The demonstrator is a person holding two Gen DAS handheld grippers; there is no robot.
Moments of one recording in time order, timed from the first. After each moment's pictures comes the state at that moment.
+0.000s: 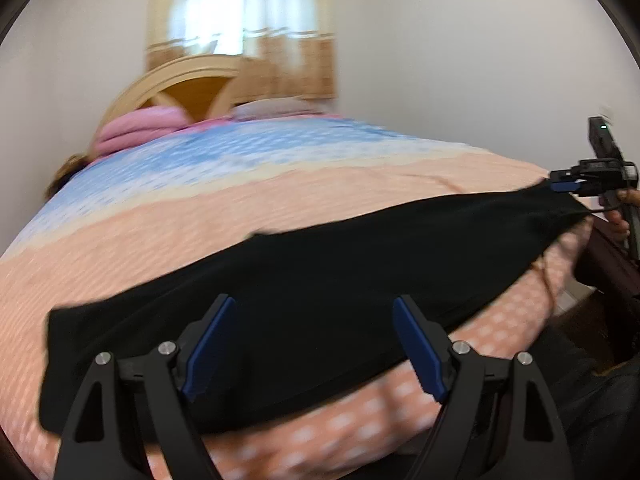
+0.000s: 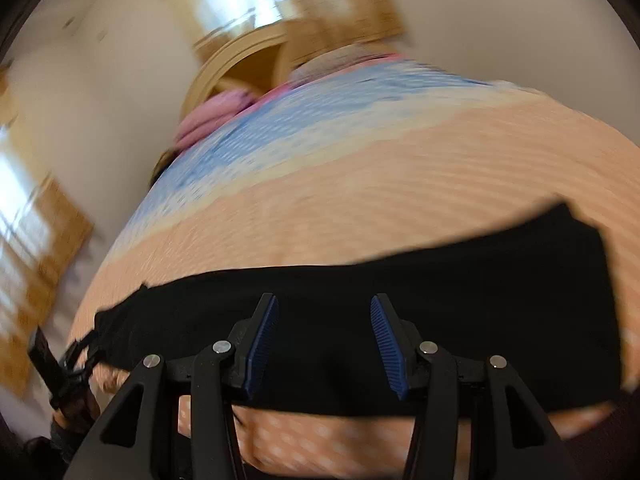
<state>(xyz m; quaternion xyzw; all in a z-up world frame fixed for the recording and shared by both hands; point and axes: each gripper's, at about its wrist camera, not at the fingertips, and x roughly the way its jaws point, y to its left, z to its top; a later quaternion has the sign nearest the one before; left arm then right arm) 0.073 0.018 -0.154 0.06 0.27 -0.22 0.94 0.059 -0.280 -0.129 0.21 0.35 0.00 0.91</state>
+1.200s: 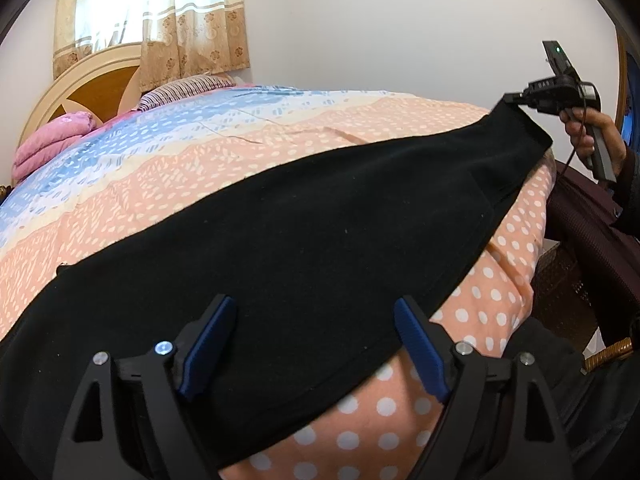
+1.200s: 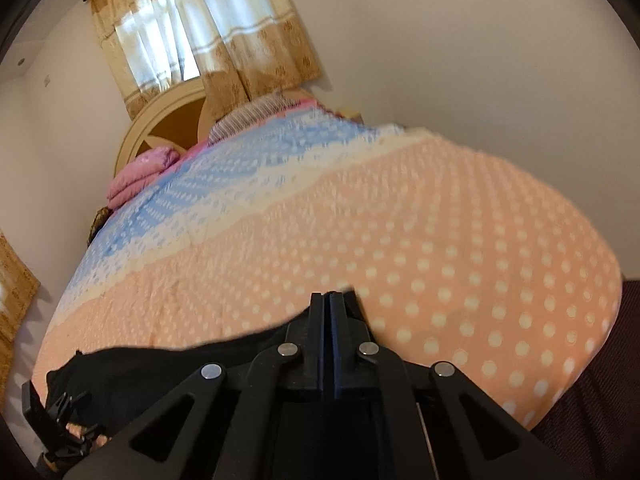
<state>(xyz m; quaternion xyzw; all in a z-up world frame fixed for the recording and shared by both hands) 0.092 -0.100 -0.190 0.12 0.32 -0.32 0.89 0.068 -0.394 -0.102 0.20 0.29 -0.12 0.93</state>
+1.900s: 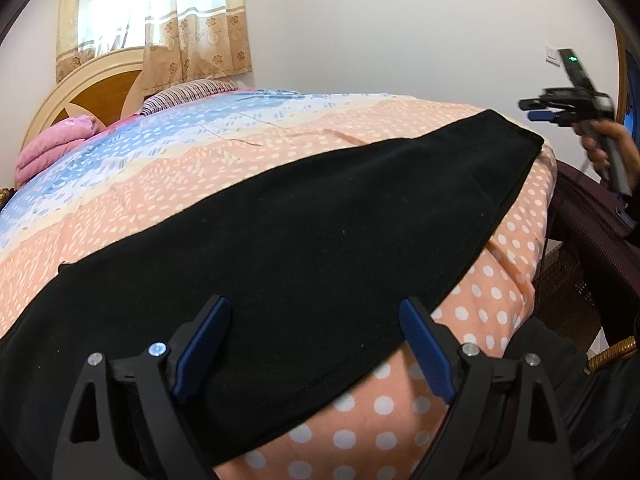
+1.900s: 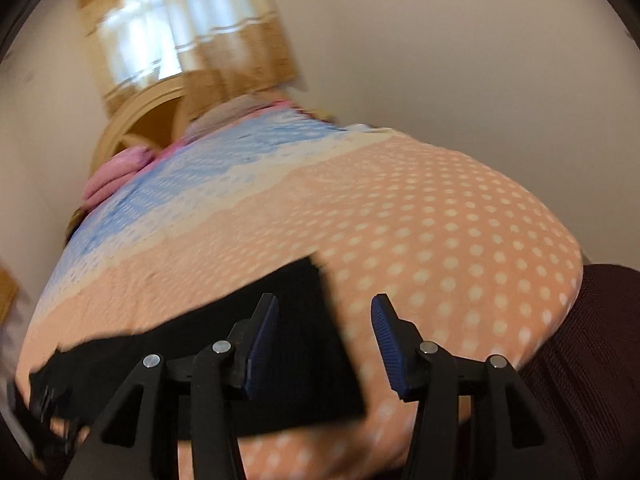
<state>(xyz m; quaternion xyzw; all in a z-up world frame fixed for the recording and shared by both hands) 0.088 -0.100 -0.193 0.12 0.31 -0.31 0.89 0.027 -0.368 -0.111 0.16 0.32 -0.13 0.93</state>
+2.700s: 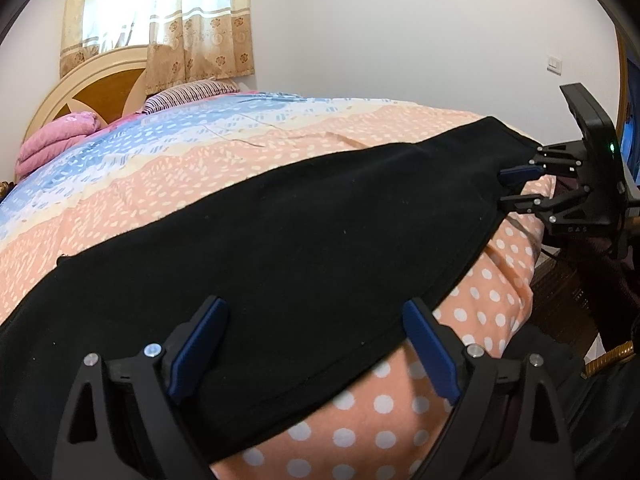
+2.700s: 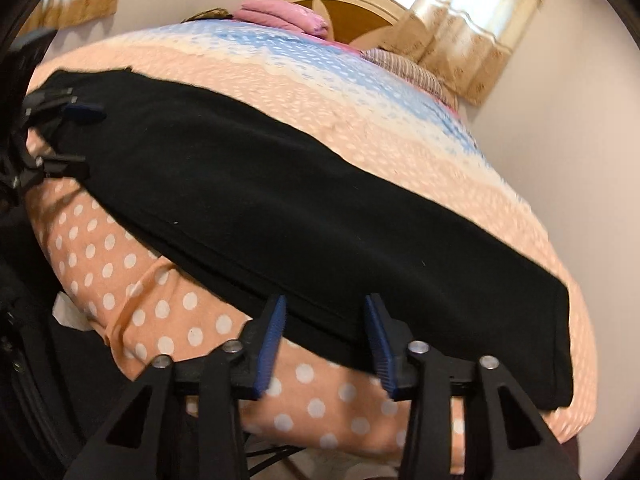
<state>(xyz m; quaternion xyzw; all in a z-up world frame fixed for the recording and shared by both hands) 0.086 -0.095 -0.195 0.11 0.30 -0.31 0.89 0.047 -0.160 -0.191 -0.24 0.38 0.02 0.89</state>
